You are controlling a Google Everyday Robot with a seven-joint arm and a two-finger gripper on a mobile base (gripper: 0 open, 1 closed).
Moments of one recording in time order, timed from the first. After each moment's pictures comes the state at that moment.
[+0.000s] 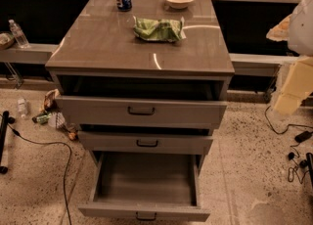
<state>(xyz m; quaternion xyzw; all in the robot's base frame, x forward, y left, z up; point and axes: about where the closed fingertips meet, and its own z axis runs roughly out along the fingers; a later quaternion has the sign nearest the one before) 0.438 -0.217 0.976 -0.60 0.78 -0.03 0.16</state>
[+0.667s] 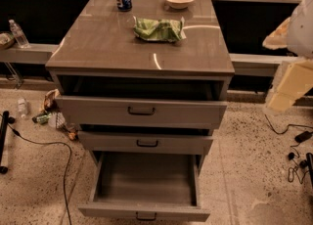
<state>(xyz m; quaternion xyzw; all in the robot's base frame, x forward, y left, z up) 0.438 -0.215 0.974 -0.60 0.78 -0.03 0.16</state>
